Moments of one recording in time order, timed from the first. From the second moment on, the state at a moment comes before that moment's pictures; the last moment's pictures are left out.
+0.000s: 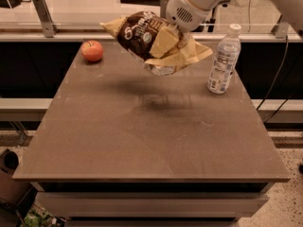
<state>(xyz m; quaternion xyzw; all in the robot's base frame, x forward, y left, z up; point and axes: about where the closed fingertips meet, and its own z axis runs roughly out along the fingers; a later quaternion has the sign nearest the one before) 0.612 -0.035 0.975 -0.54 0.79 0.09 0.27</state>
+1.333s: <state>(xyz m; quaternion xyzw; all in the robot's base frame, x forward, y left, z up) 0.707 -0.003 0.937 -0.48 0.81 0.06 0.33</state>
